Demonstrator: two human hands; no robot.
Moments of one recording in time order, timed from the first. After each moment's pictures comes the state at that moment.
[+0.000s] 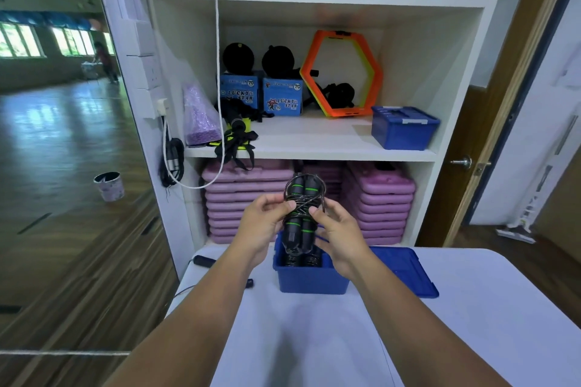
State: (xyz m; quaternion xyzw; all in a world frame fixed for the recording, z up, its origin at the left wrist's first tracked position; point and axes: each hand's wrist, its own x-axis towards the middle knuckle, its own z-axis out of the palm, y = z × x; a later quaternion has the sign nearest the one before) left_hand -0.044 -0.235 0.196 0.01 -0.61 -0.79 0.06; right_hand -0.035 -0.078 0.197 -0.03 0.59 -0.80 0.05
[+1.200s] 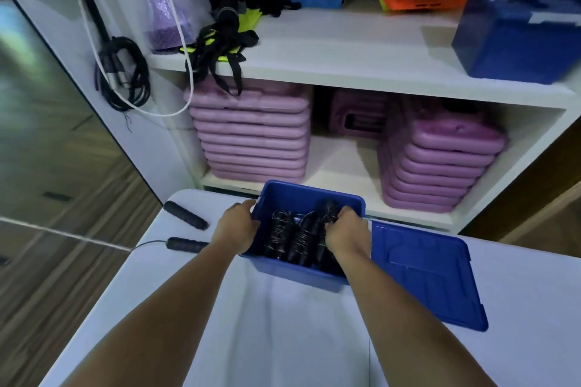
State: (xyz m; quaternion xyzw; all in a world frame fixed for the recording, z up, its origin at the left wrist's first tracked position) left_hand -0.225 -0.231 -0.002 0.20 -0.95 -0.25 -0.06; right_hand -0.272 -0.019 -0.002 0.09 0.94 -0.30 0.09
